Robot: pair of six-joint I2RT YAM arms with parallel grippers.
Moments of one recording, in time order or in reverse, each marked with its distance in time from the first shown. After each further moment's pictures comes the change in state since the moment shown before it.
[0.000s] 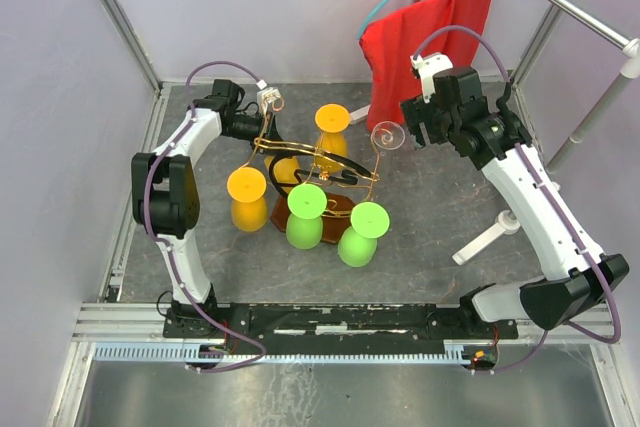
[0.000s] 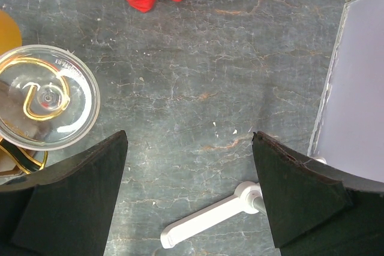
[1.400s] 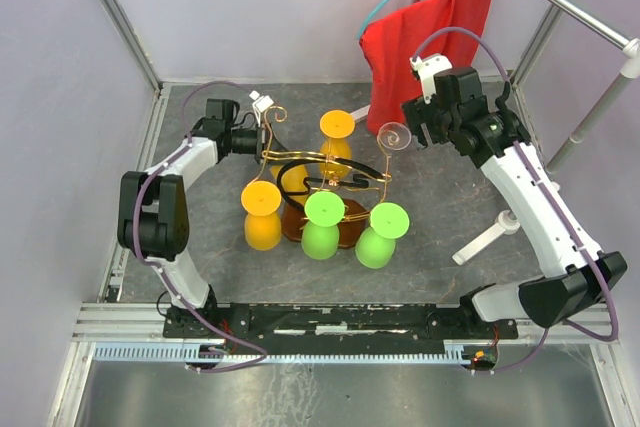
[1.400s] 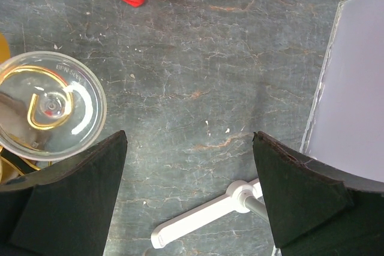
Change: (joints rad) left arm -0.002 -0.195 -0.362 0.492 0.187 -0.381; right arm -0.019 0.007 -0.014 0.007 -0.001 -0.038
